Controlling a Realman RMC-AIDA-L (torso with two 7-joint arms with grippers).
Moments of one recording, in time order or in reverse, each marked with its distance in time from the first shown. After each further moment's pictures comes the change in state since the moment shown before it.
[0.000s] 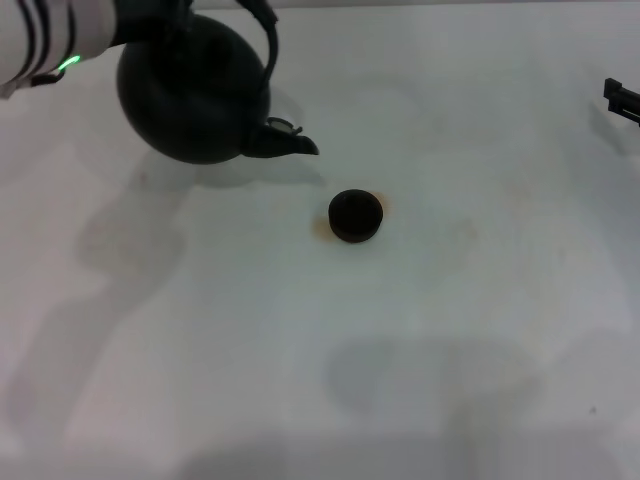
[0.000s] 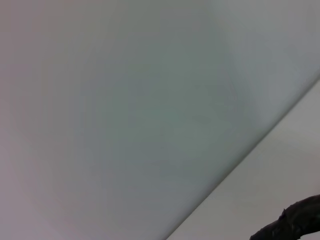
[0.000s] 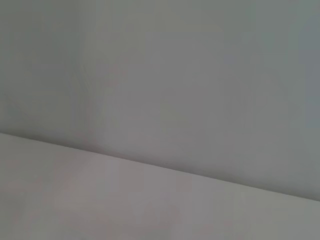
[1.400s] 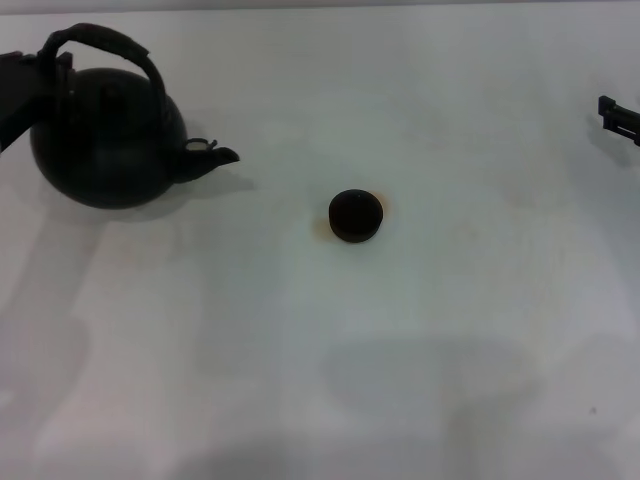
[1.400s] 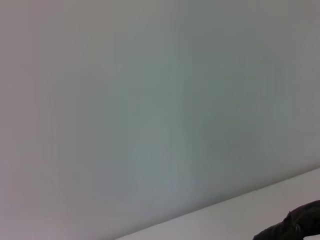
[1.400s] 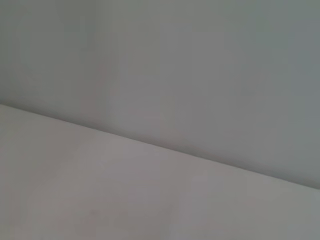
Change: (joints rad) left arm 0.366 0.005 0.033 -0.094 -0.242 -0.502 0.030; right arm -0.011 0.007 0.001 -0.001 -0.041 0.003 -0.037
